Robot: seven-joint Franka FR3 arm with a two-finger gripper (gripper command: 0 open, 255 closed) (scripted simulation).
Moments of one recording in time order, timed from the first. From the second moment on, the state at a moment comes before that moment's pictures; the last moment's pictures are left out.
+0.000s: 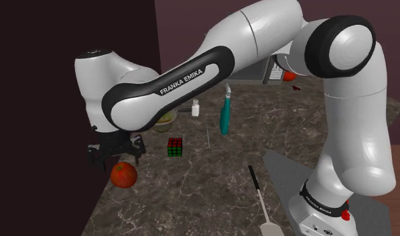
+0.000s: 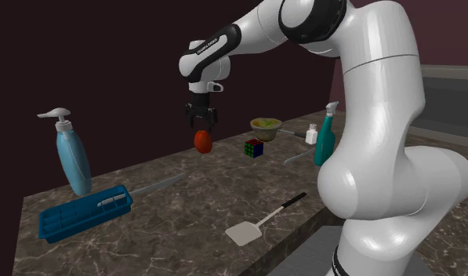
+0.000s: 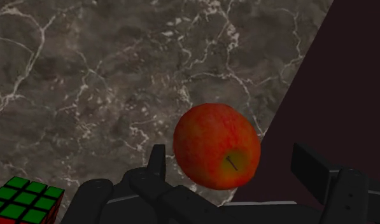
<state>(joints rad) 0.24 0.44 0.51 -1.64 -0.21 2.08 1.26</state>
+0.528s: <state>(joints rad) 0.25 0.49 0.50 -1.66 -0.24 2.15 1.28</state>
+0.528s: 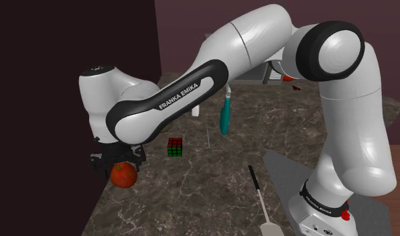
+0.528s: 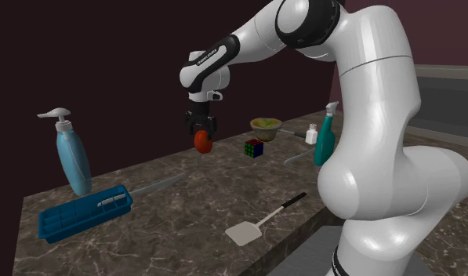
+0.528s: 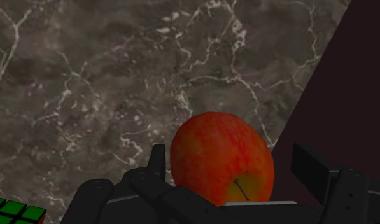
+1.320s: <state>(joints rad) 0.25 0.49 0.50 -1.66 -0.24 2.15 1.28</state>
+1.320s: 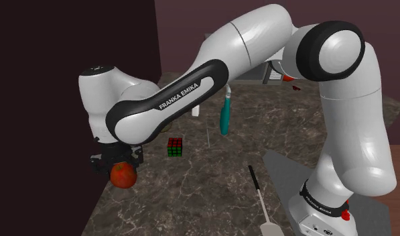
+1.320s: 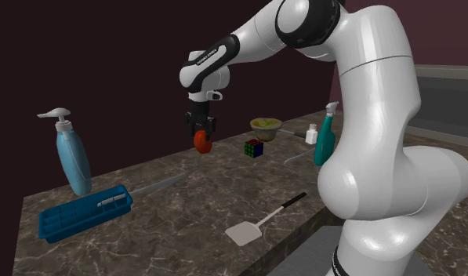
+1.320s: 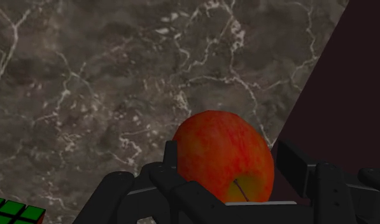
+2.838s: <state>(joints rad) 0.24 0.41 0.52 -1.51 -0.19 1.93 1.25</state>
